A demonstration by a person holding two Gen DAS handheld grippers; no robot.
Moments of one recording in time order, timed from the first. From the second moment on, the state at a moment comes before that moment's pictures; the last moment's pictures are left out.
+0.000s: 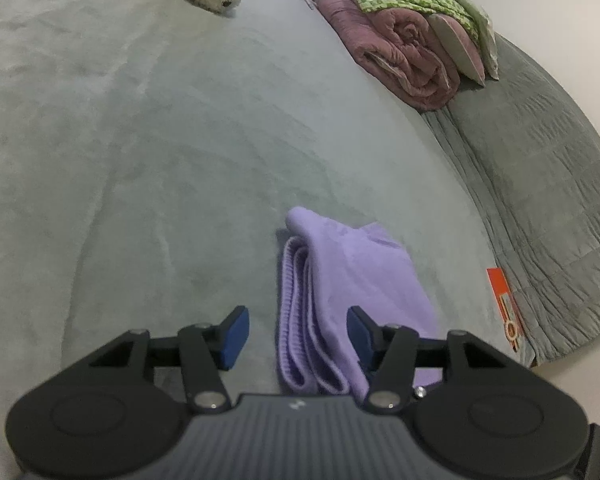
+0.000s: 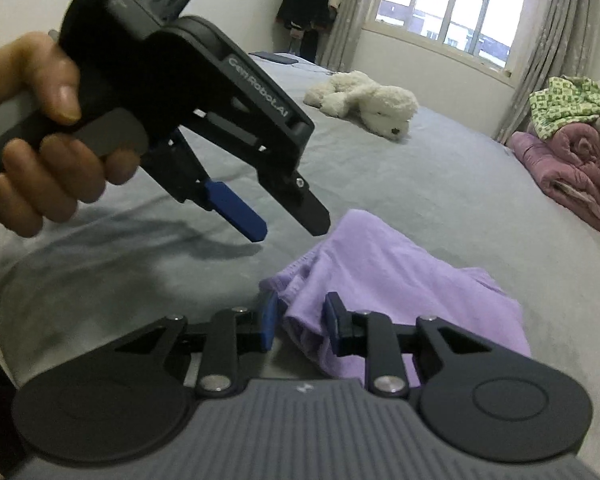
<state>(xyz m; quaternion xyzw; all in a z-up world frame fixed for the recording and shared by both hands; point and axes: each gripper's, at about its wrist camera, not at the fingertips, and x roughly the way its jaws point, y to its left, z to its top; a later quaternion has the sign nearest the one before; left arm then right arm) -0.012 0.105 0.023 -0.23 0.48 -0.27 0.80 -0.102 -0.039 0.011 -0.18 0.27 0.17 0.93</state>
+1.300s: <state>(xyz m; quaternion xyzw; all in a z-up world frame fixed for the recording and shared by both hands) -0.014 0.105 0.018 -0.28 0.50 -0.29 0.77 -0.119 0.000 0.003 -0.21 0.23 0.10 0.94</state>
